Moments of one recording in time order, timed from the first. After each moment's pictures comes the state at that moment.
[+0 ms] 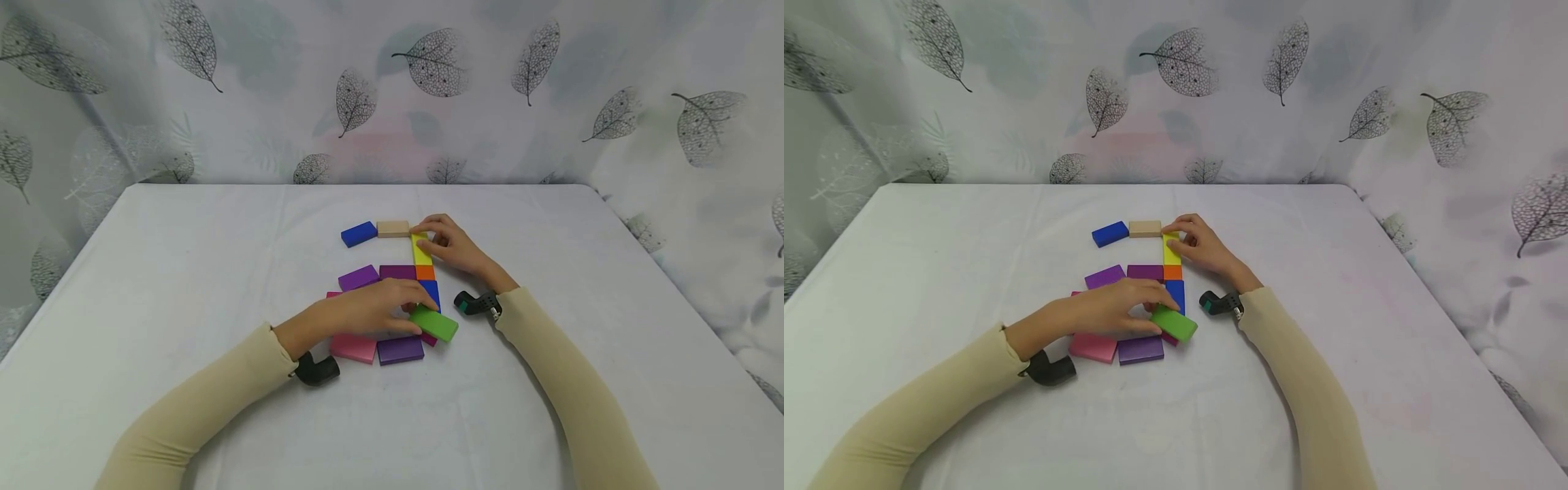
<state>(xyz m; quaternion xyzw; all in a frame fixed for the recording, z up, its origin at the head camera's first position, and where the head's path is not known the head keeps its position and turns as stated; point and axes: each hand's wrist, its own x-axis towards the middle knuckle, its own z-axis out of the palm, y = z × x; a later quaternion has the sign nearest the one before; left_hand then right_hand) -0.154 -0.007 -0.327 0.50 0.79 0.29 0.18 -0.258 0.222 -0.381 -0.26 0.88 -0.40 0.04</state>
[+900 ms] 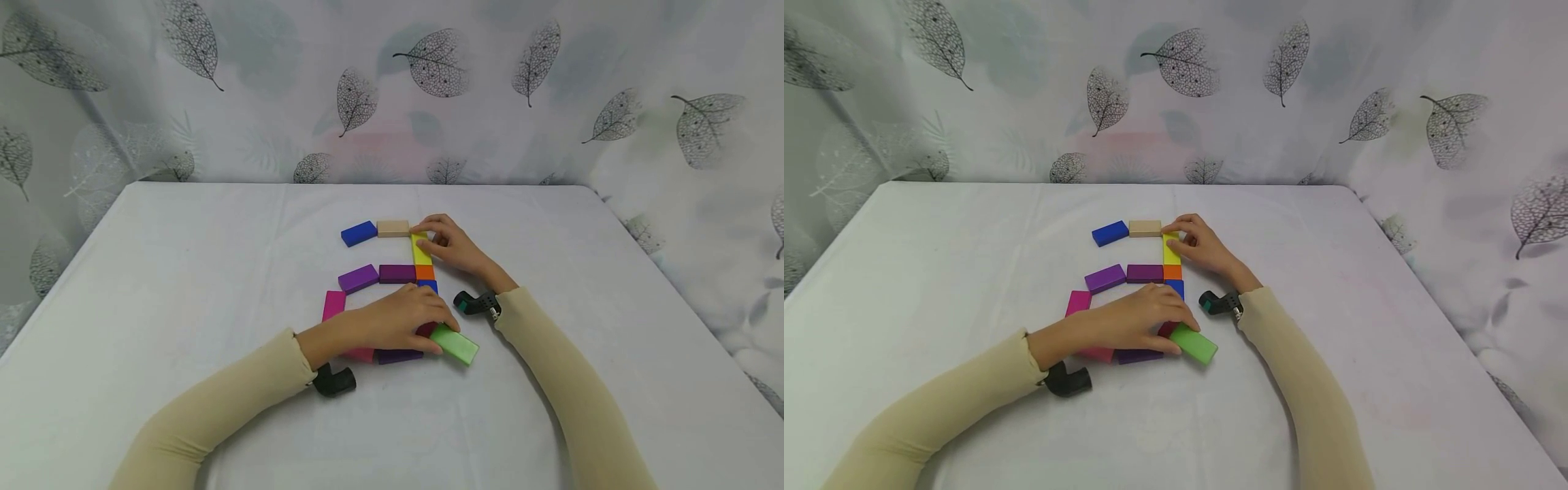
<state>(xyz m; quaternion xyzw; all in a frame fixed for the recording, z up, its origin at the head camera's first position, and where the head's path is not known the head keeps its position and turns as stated) -0.137 0.019 -0.328 0.55 0.80 0.20 0.12 -0.260 0.221 -0.385 -0.26 0.87 -0.41 0.03</state>
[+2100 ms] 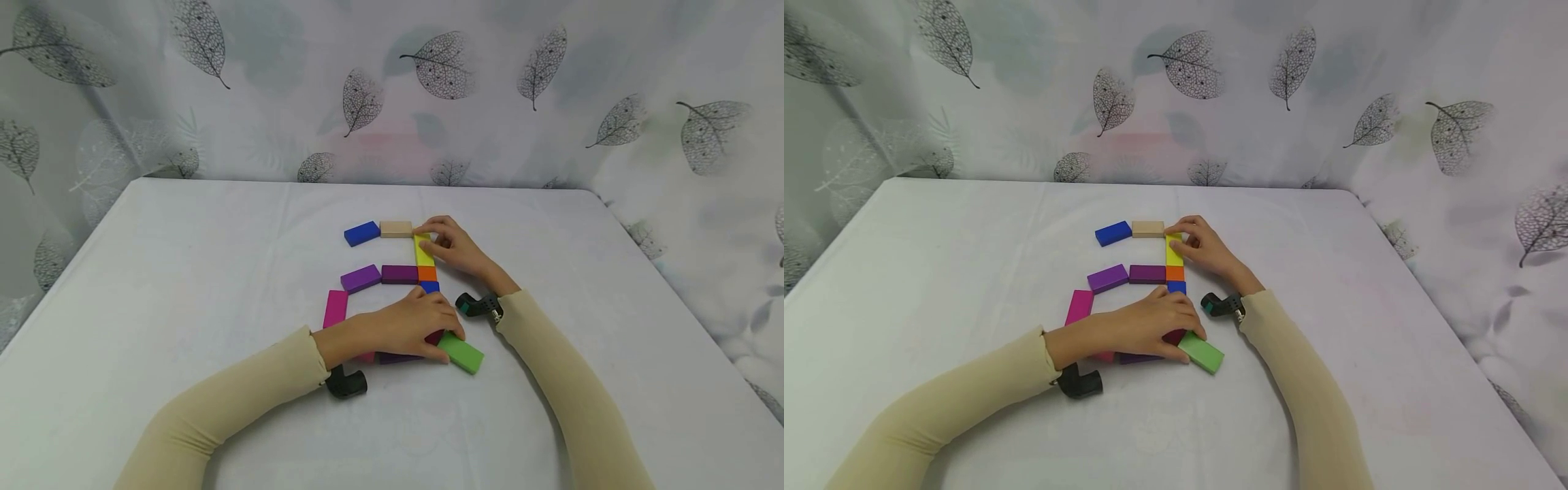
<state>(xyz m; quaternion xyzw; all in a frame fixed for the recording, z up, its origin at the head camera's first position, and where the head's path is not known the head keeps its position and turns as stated) -0.133 0.033 -0.334 0.54 0.82 0.15 0.11 -0.243 0.212 -0.362 -0.25 0.88 -0.41 0.05</state>
